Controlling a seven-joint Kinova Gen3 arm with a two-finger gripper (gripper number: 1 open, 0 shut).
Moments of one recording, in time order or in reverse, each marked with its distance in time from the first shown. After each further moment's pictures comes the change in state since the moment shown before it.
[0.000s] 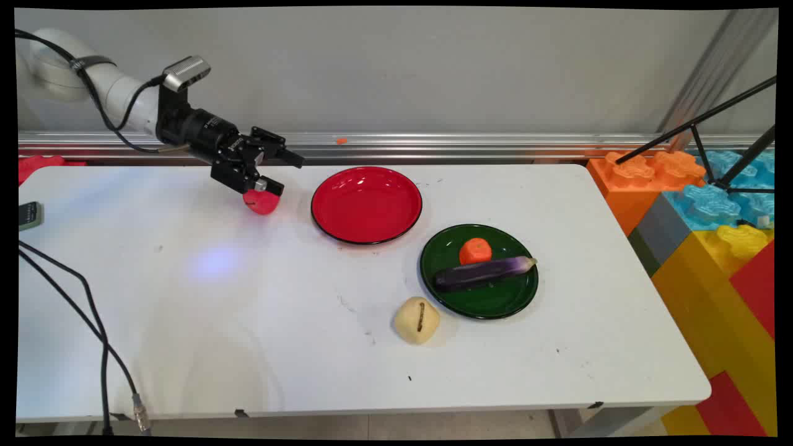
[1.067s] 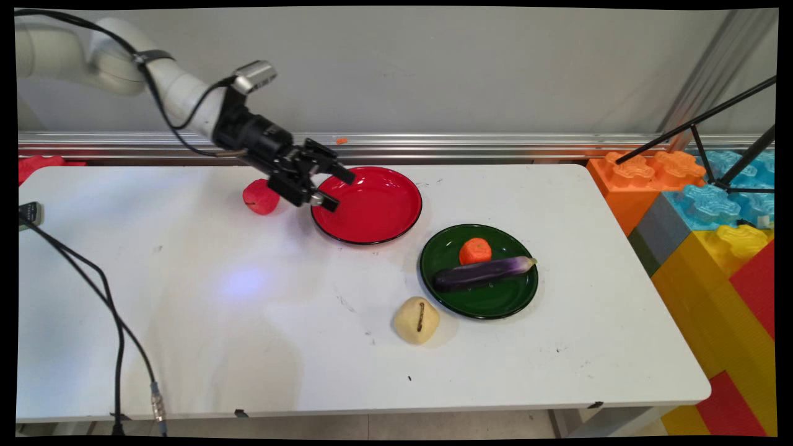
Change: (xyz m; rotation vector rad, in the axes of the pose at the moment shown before) arm 0.053 0.003 0.096 -0.065 -0.073 -0.059
